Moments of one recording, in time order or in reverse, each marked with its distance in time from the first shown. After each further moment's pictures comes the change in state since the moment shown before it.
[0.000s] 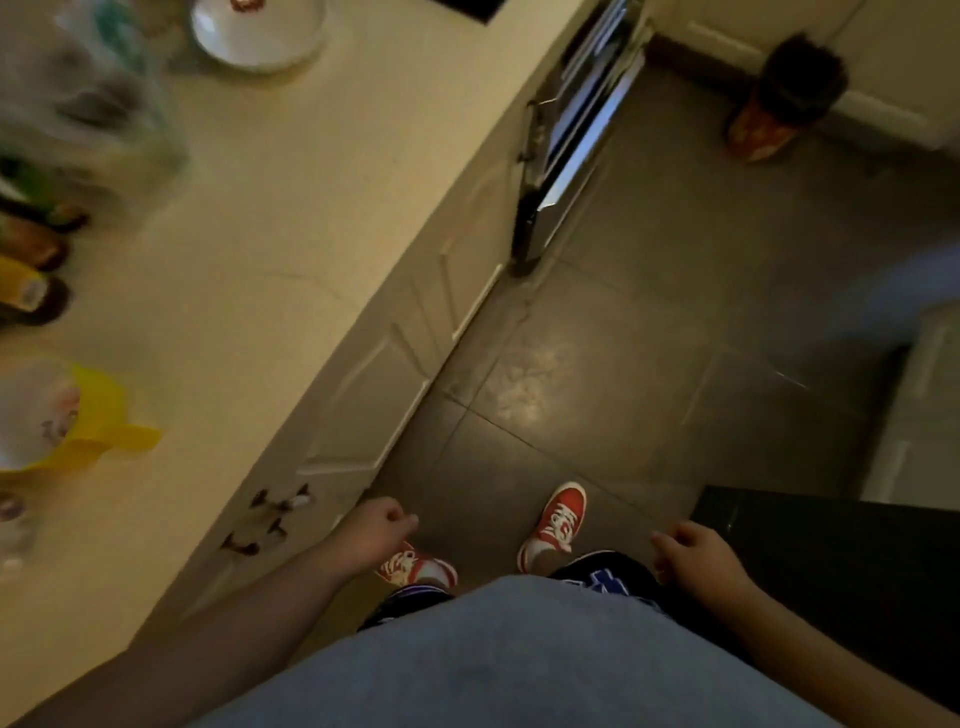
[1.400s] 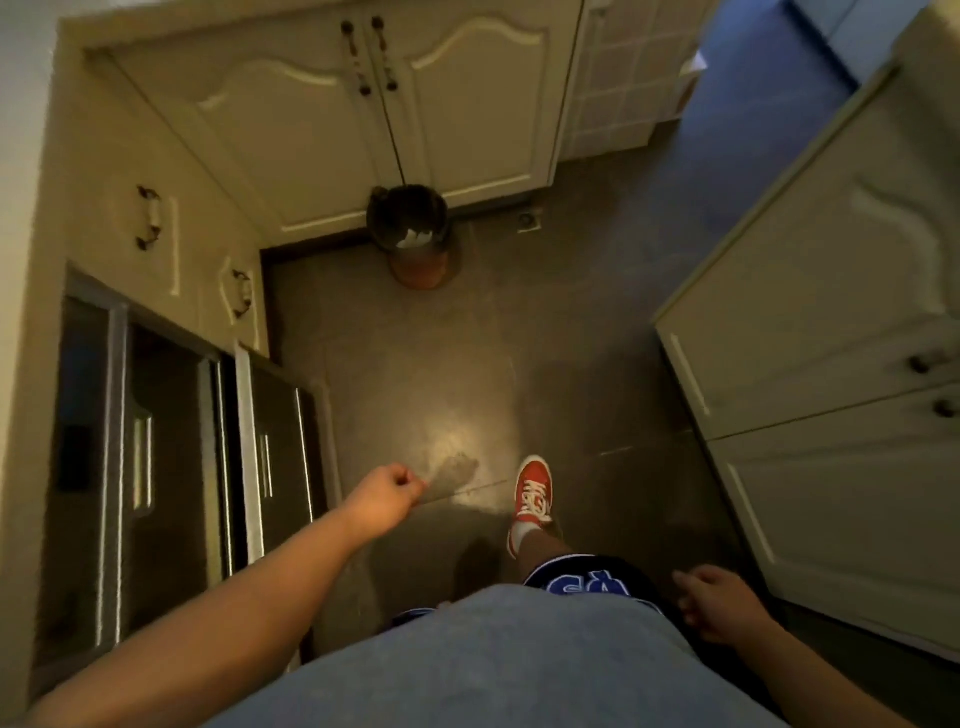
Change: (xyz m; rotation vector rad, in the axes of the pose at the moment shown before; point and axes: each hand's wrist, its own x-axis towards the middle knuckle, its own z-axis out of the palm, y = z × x) left_hand 0.272 0.839 -0.018 0.427 -0.229 0.424; right_hand 0.286 0.004 -0.459 0.779 0.206 0.507
